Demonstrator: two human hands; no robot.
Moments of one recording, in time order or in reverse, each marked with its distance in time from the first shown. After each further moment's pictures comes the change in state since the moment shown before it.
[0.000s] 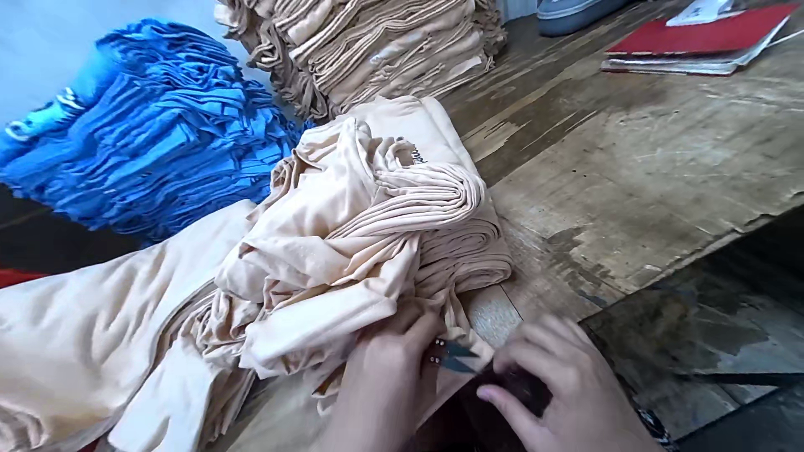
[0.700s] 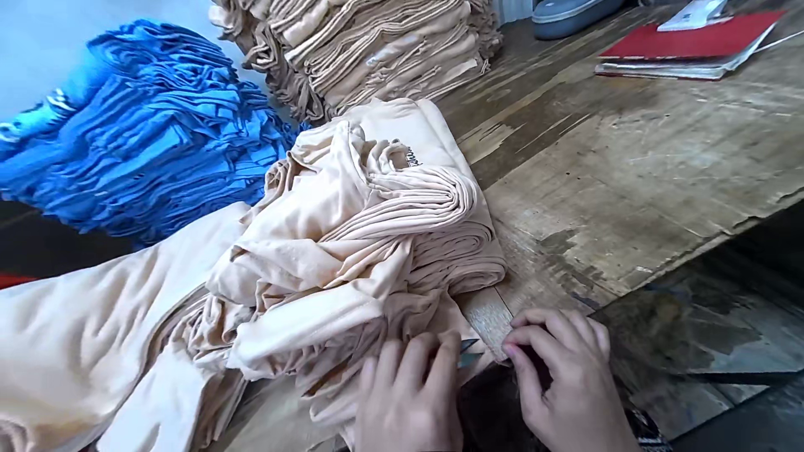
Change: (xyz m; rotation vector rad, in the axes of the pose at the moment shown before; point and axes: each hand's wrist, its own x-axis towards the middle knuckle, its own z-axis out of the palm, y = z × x) left_hand -0.018 0.052 0.000 0.190 0.065 -0.092; right_hand -0.005 0.006 0.015 -0.129 0.252 0.175
